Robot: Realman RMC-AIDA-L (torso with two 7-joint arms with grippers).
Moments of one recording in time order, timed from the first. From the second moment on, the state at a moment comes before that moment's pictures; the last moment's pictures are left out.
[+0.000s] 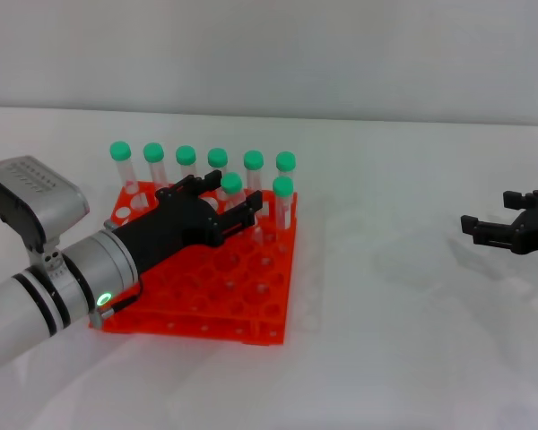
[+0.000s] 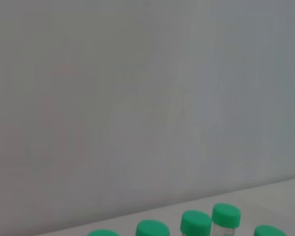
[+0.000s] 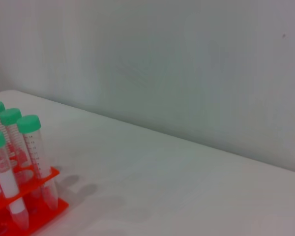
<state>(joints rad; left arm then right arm) -0.47 -2.08 1.49 0.41 0.80 0.95 -0.94 0.34 2.01 -1.26 -0.95 1.45 0.86 -1.43</state>
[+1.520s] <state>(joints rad) -0.20 -2.08 1.36 0.47 0.49 1.40 -0.54 0.28 2.01 -1.23 -0.89 1.64 0.90 -1.62</state>
